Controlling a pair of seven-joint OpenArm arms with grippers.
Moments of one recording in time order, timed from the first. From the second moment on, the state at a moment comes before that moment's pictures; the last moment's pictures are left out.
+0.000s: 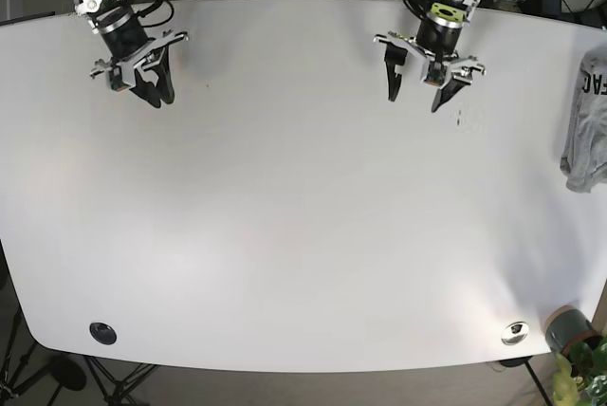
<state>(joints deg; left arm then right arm) 31.7 0.4 -10.3 95.5 11.1 -17.0 -7.1 -29.5 13.8 16.2 94.0 11.5 31.8 0.7</state>
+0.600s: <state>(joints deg) 39.6 0.2 -19.5 101.2 8.8 -16.9 -7.0 -44.7 13.9 16.1 101.7 19.8 31.9 0.4</state>
